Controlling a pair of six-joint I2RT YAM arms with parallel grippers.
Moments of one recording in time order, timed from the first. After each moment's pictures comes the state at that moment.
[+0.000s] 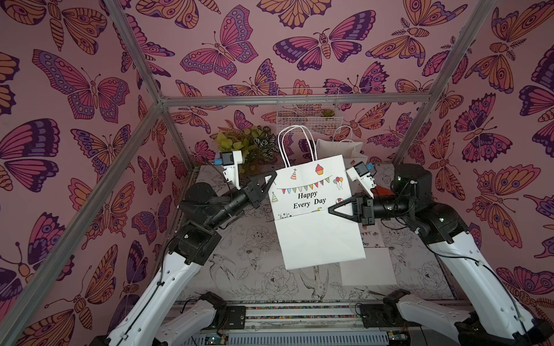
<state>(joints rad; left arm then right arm) -0.48 0.95 1.16 -0.03 0.44 -0.69 0.44 1.09 1.40 -0.69 -1.03 0.46</state>
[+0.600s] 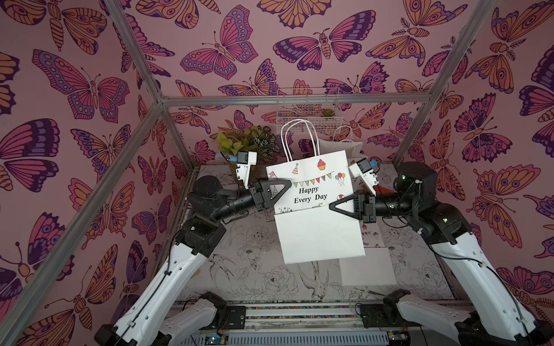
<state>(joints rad) -0.47 1.01 1.17 -0.02 0.73 -0.78 0.44 1.09 1.43 -0.65 -1.01 0.50</state>
